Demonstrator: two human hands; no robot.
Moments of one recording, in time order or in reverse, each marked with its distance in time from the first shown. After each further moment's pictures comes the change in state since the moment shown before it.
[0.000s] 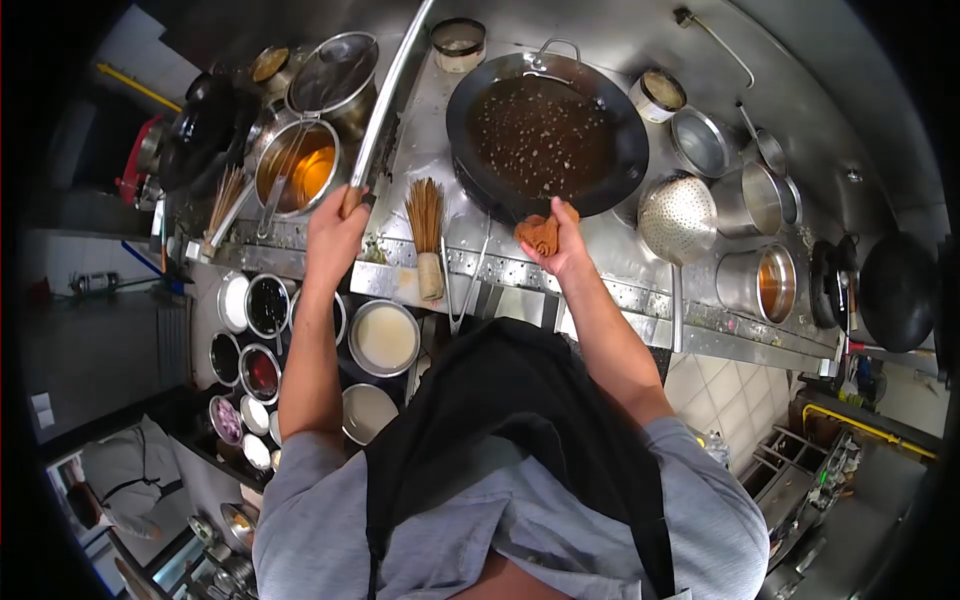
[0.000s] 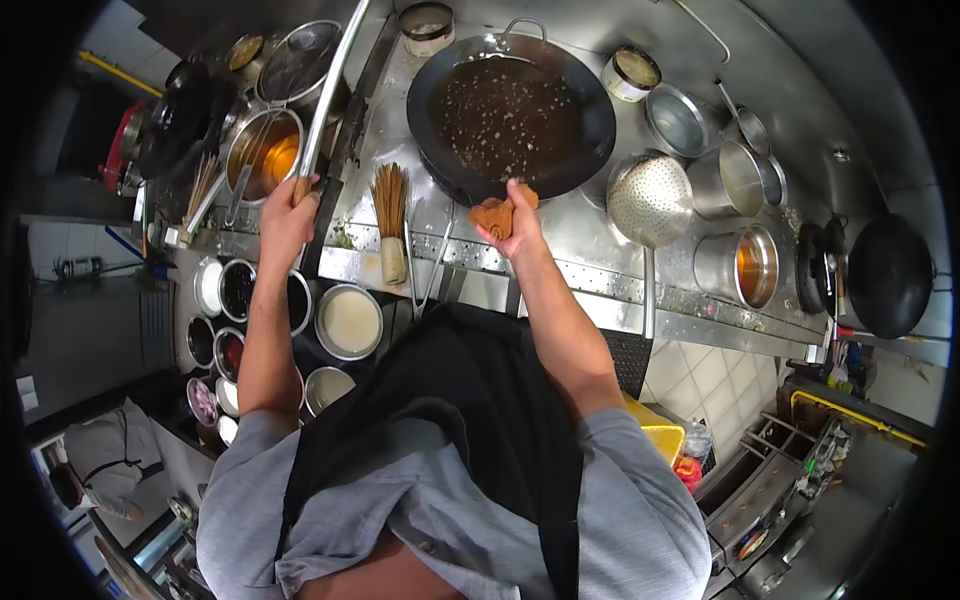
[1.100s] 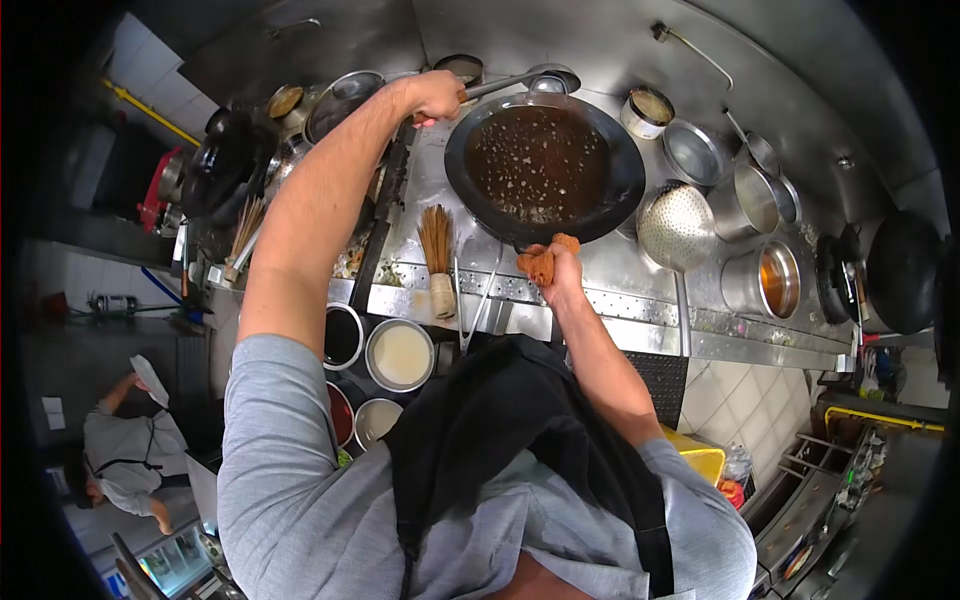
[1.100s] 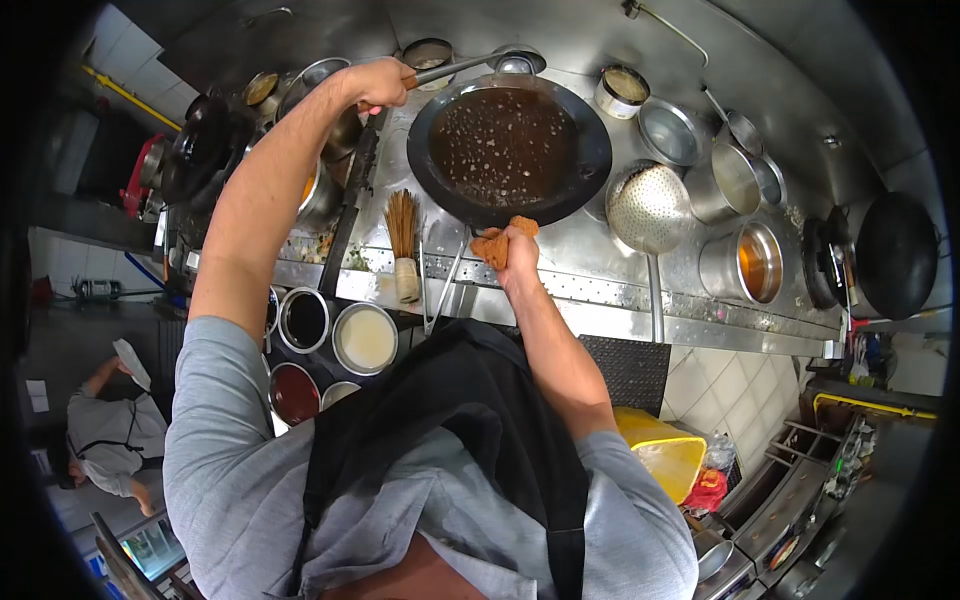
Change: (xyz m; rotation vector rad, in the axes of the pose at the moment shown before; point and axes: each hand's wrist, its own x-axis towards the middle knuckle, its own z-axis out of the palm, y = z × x) left_hand 0.177 0.165 0.083 0.835 -0.634 0.188; right_hand -0.035 0.040 -0.003 0.133 -0.067 -0.322
